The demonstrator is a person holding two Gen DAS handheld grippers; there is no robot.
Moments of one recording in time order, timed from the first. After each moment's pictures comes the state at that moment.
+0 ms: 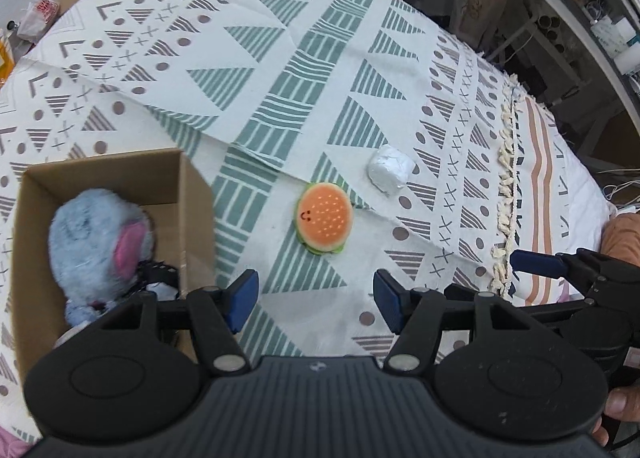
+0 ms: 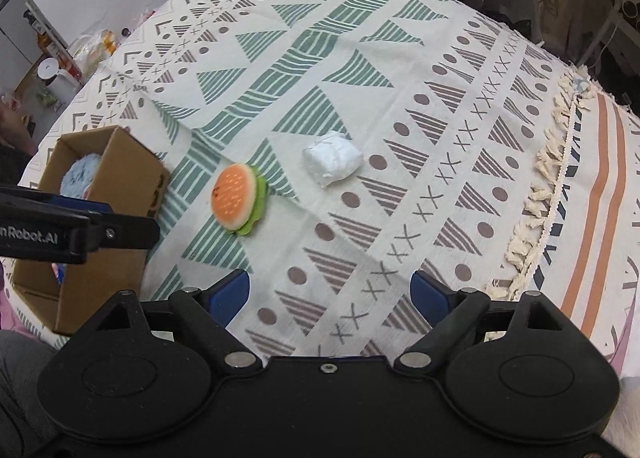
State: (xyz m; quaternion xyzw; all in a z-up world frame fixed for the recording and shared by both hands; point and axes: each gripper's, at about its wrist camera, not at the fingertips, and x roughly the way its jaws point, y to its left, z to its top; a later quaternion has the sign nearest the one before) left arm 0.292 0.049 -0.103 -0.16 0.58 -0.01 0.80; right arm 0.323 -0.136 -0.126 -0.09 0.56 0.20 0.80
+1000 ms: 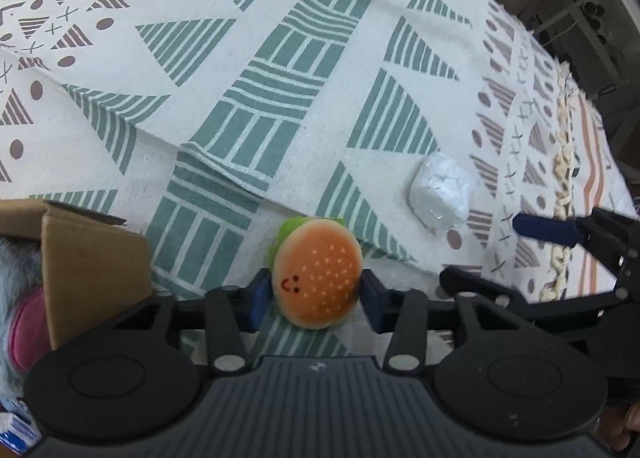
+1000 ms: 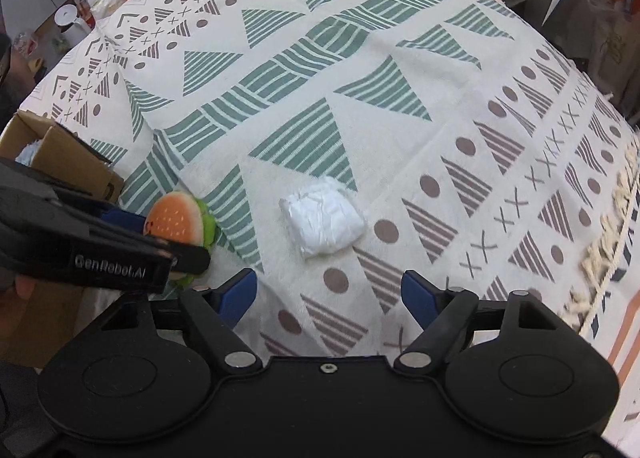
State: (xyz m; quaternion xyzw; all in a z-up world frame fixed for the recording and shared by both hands) left arm 0.366 0.046 -0.200 -0.17 0.63 0.00 0.76; right arm 0.397 -0.104 -0.186 -0.16 0.55 0.26 0.77
